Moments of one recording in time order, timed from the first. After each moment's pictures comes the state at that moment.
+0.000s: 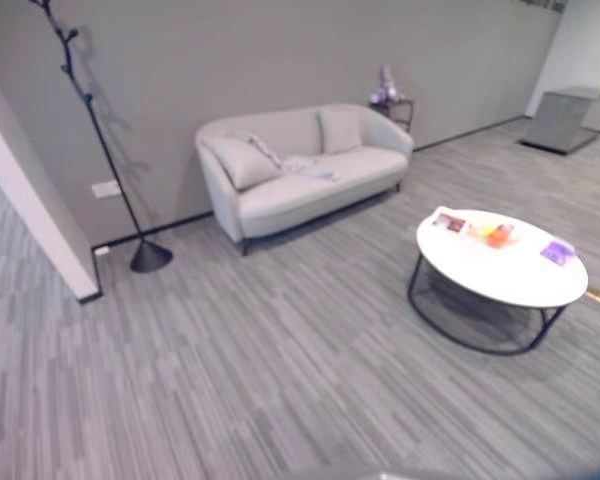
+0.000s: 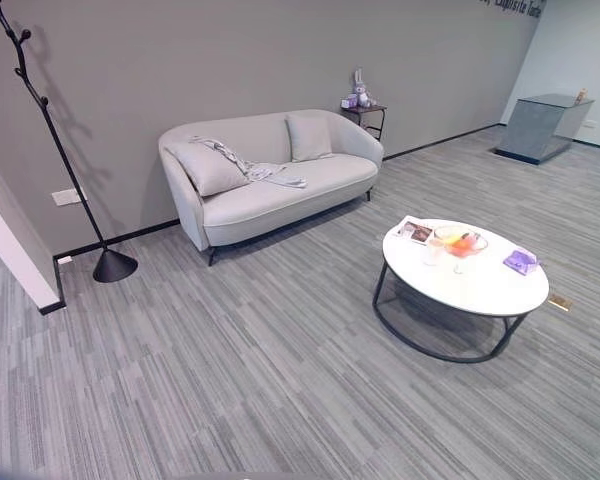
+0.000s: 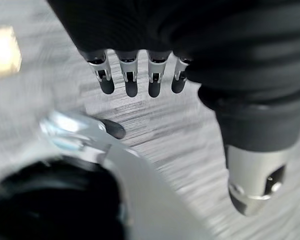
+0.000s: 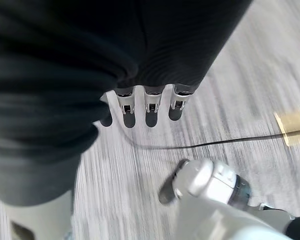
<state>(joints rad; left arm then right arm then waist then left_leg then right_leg) 0.06 0.20 -0.04 1.49 -0.37 -0.03 -0.16 0.09 -0.21 -0.17 1.58 0.74 0.06 0.04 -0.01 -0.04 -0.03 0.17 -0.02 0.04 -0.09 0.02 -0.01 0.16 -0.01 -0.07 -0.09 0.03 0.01</state>
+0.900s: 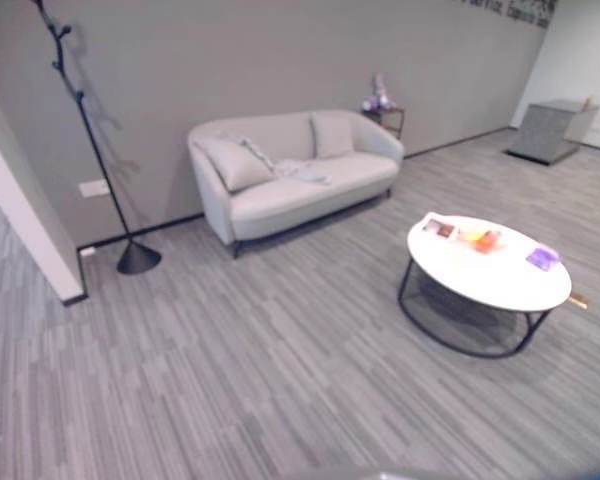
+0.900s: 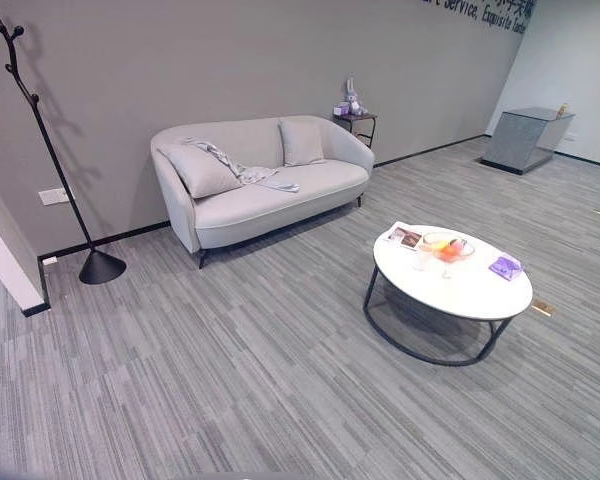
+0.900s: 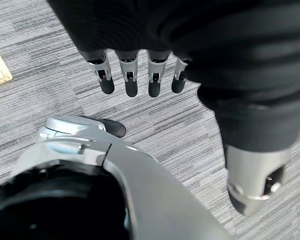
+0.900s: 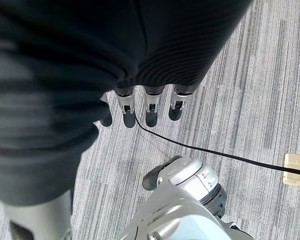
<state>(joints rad) 0.06 0.21 0.00 1.49 -0.32 -0.03 -0.16 0.09 -0.19 -0.09 1.56 0.51 0.05 0.12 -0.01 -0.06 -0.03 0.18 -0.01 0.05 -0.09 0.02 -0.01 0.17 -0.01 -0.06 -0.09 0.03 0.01</state>
